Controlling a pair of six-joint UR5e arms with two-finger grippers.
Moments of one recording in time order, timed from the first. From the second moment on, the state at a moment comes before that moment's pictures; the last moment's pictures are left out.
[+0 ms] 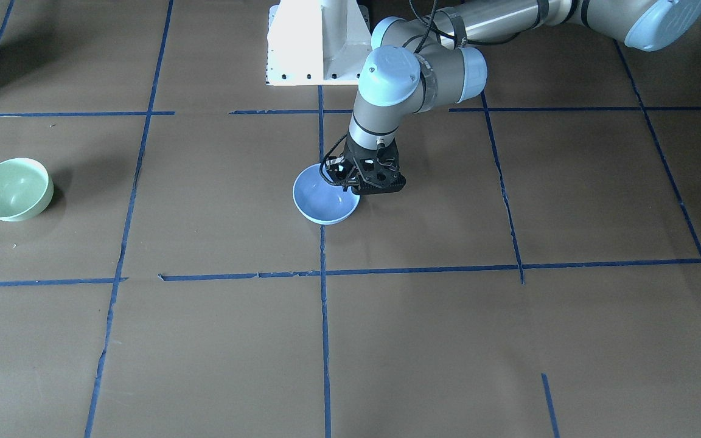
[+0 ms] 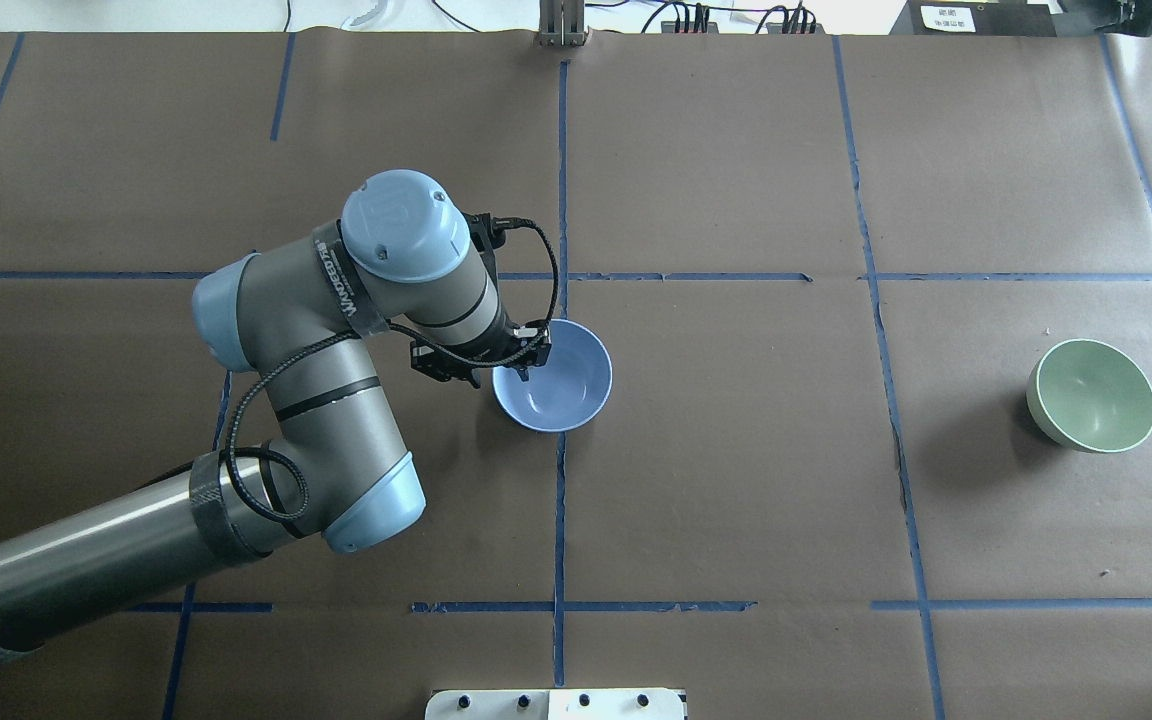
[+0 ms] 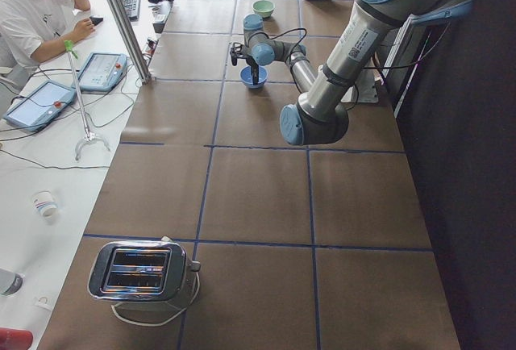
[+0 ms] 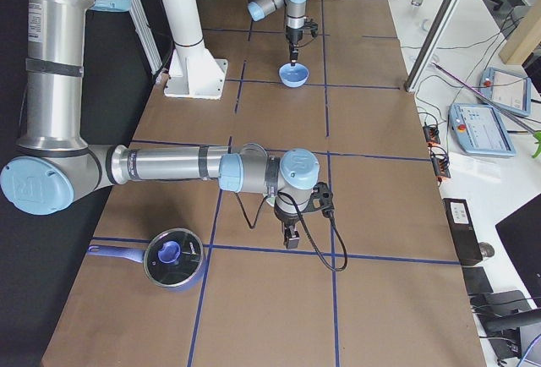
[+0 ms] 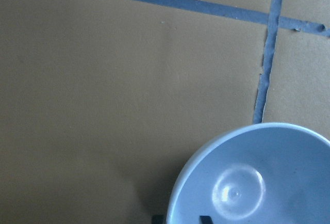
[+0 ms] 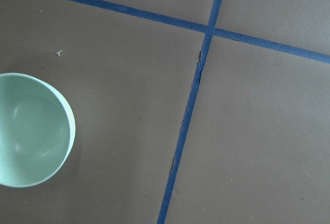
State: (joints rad) left arm -0.57 -2.31 -1.59 -1.66 -2.00 -1.32; right arm 1.53 -1.69 1.76 -1.68 2.35 -0.22
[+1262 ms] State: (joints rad) left arm -1.50 -1.59 -1.71 -1.41 -2.33 0.25; right arm 1.43 -1.65 1.81 -1.63 2.36 0.00
